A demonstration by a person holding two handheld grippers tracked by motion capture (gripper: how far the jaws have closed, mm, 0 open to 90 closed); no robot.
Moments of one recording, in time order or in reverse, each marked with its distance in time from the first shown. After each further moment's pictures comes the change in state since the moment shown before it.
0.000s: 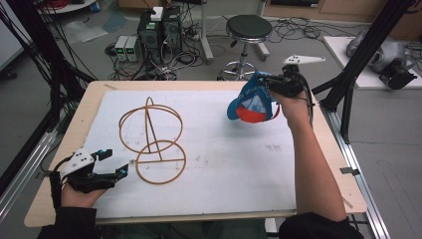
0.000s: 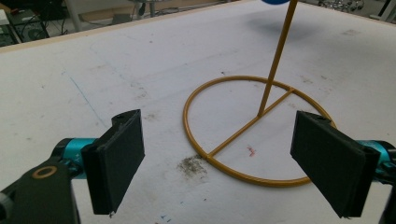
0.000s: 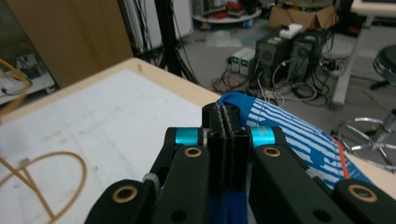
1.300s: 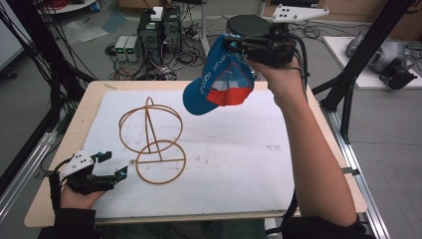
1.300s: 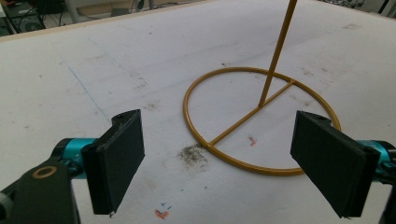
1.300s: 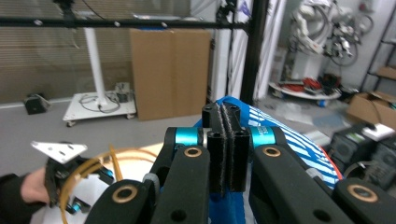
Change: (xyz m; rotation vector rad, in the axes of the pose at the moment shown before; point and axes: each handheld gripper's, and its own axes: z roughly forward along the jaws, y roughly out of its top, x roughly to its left) left arm 0.001 -0.007 -0.001 0.011 -0.003 -0.012; right arm 0.105 0.119 -0.021 -0.206 0.331 -0.206
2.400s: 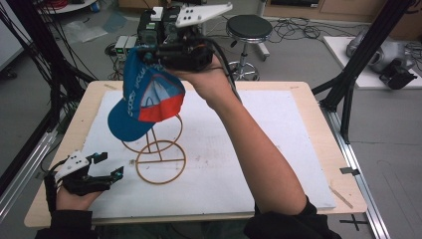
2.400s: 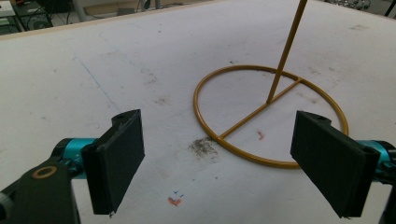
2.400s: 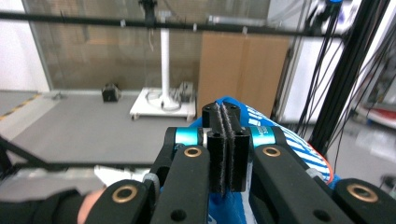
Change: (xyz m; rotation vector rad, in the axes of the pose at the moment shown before) left arm 0.006 -0.004 -0.008 0.002 0.019 -0.006; right arm 0.071 0.014 0.134 0.029 0.295 -0.047
